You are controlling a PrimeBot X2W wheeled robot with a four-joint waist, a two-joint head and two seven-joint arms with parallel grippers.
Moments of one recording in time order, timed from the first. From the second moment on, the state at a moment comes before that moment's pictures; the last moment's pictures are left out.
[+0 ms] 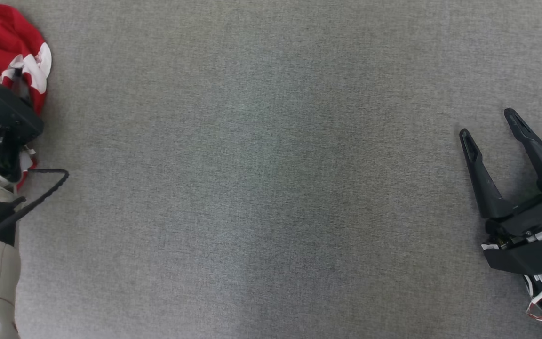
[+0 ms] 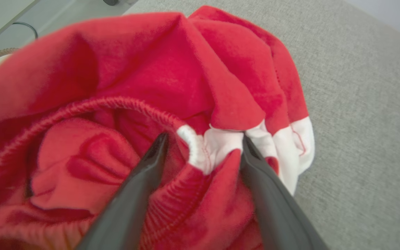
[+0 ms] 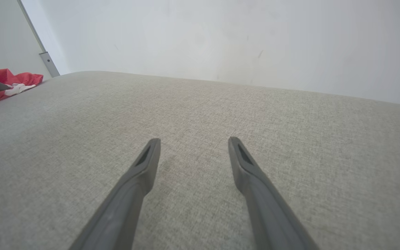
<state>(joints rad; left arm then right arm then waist) -1.13 0.26 0.05 0.88 -0.46 0.13 0.31 -0.31 -0.60 0.35 -0.11 0.34 0.13 -0.27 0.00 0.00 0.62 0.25</state>
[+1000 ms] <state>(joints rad) -0.90 0.25 -0.03 0.45 -0.45 -0.04 0.02 -0.18 -0.38 0.36 0.01 0.34 0.13 -0.26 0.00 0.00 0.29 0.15</state>
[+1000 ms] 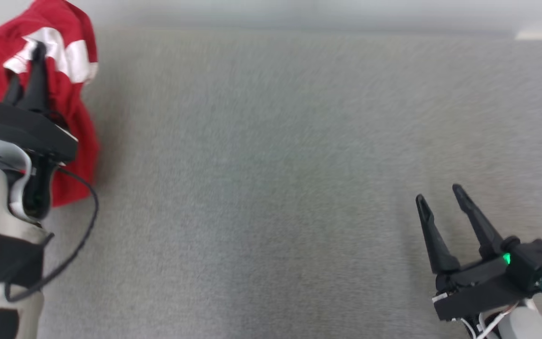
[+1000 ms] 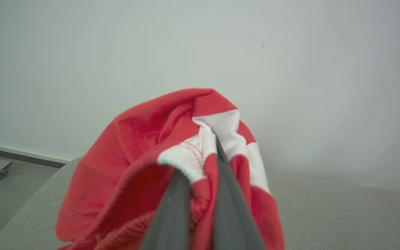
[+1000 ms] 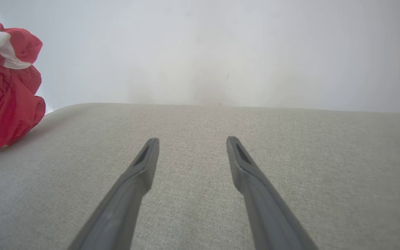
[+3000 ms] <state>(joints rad) -0.58 0.05 -0.49 0.49 -0.49 0.07 -0.12 -0.15 -0.29 0.37 0.01 0.34 0.13 -0.26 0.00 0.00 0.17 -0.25</state>
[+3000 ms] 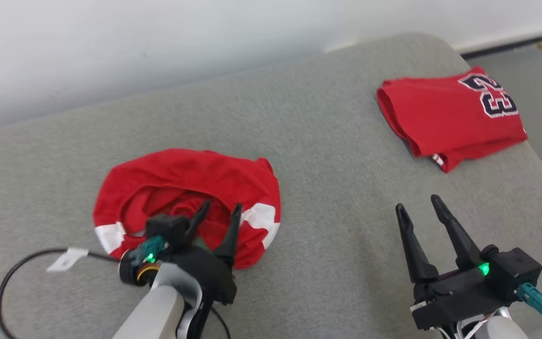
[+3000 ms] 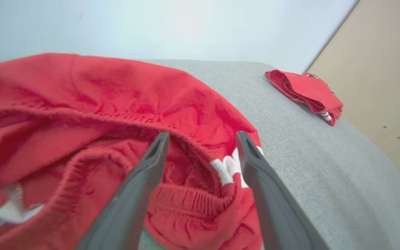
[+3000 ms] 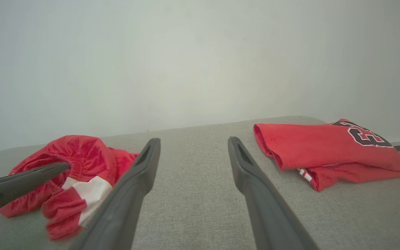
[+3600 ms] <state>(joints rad) -0.22 0.19 -0.31 0.15 -0.48 0.17 -0.26 -0.09 -0.27 0.35 0.05 0.31 0.13 -0.26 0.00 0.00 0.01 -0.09</state>
